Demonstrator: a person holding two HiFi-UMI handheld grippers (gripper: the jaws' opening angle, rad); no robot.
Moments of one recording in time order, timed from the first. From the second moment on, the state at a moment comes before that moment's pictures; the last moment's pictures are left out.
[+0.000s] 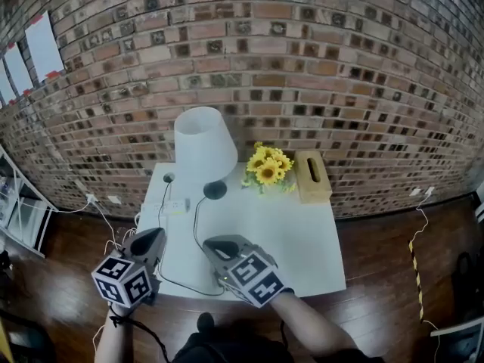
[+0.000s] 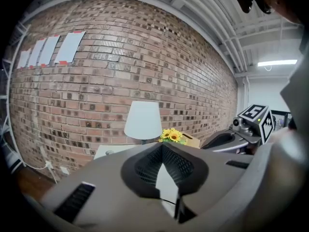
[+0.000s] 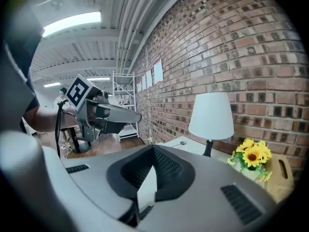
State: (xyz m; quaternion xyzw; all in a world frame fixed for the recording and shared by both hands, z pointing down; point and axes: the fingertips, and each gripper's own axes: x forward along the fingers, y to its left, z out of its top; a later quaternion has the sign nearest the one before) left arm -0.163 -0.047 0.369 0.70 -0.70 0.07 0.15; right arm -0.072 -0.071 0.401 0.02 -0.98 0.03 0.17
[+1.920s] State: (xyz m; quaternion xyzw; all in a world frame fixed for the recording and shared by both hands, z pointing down) left arm 0.091 -0.086 0.377 0.89 -0.43 0.09 0.15; right arm 0.166 -0.037 0.388 0.29 -0.93 0.19 0.09
